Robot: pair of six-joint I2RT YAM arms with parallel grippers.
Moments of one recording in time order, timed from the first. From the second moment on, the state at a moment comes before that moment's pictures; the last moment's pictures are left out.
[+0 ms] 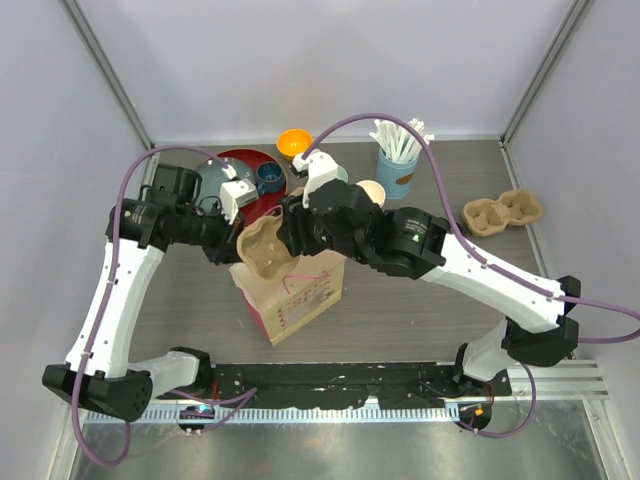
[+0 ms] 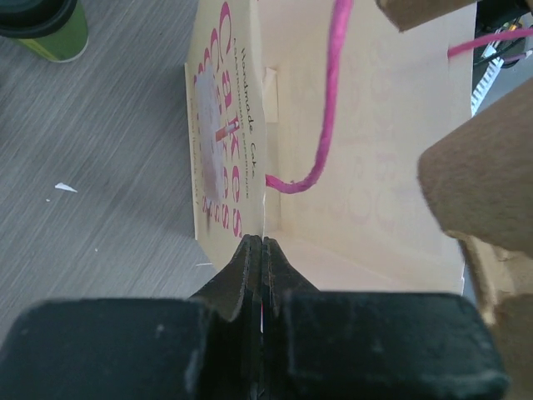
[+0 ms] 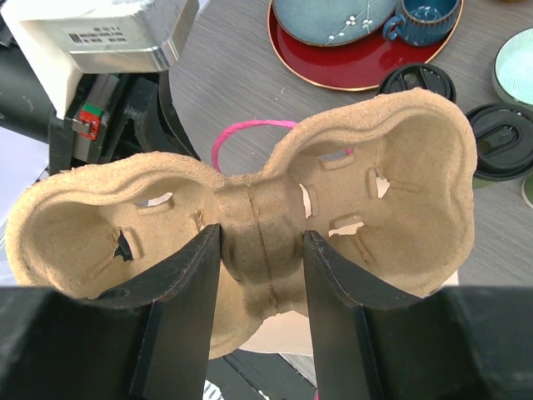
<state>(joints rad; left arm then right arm) -0.23 1.18 1.47 -1.32 0.68 0.44 1.20 1.52 1.86 -0.80 0.37 0.46</state>
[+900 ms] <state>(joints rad) -0.23 1.15 1.43 -1.27 0.70 0.34 1.24 1.63 1.78 -0.91 0.50 0.51</state>
